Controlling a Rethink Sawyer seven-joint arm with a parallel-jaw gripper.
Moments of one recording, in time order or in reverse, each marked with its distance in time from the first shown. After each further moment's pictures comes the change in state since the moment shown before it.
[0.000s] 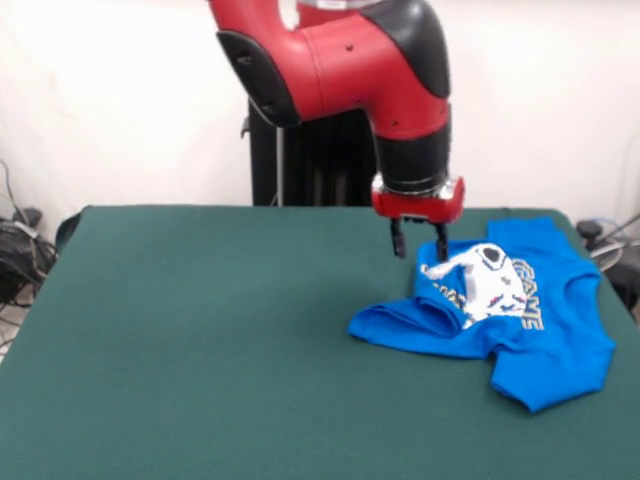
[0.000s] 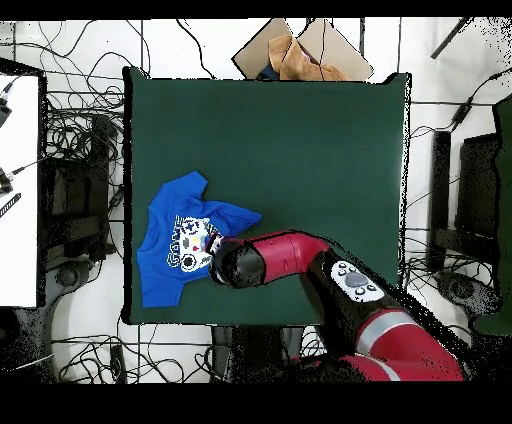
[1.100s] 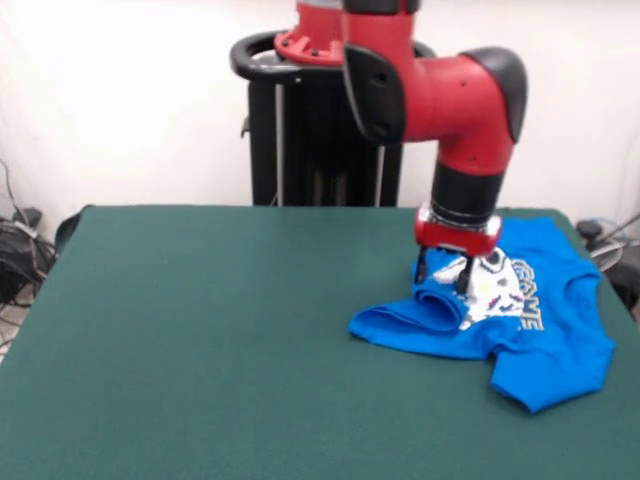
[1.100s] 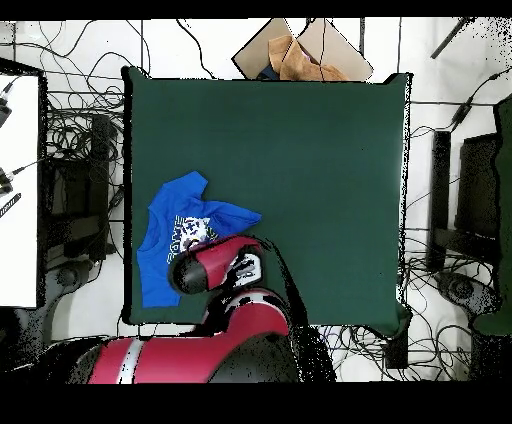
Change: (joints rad) arm 0.524 0.140 -0.417 -0.174 0.102 -0.147 0.015
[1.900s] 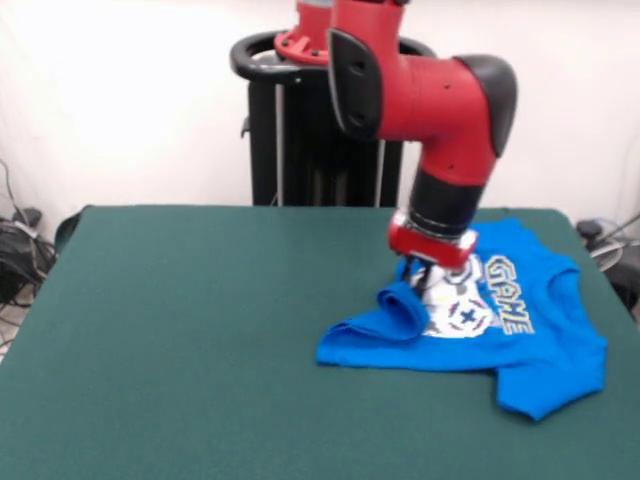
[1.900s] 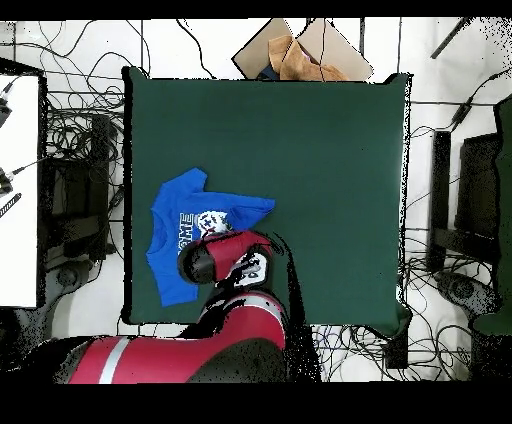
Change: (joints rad) arm 0.012 0.034 -0.115 -0.059 0.102 0.010 0.000
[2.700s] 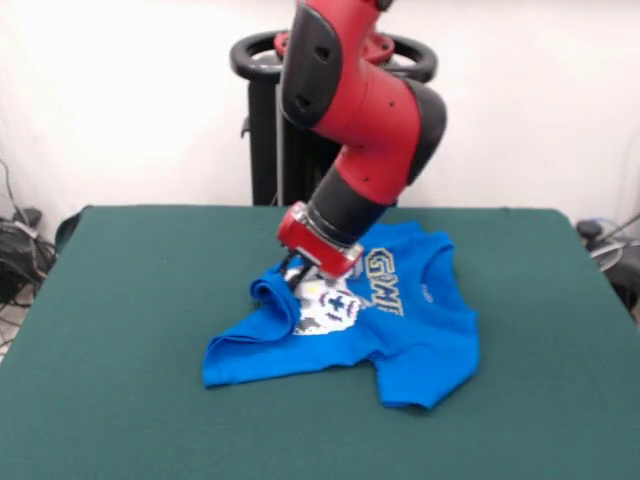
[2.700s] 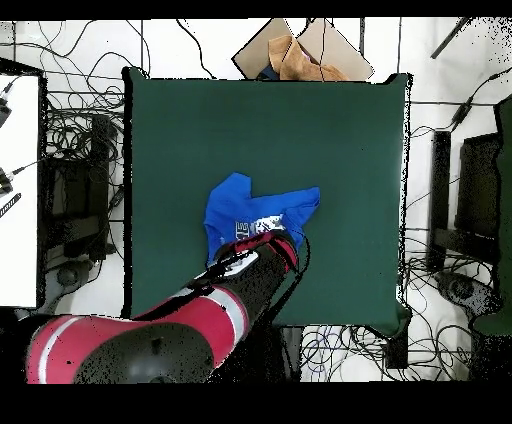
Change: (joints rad) arm 0.171 0.253 -0.400 -0.164 0.018 -0.001 0.000
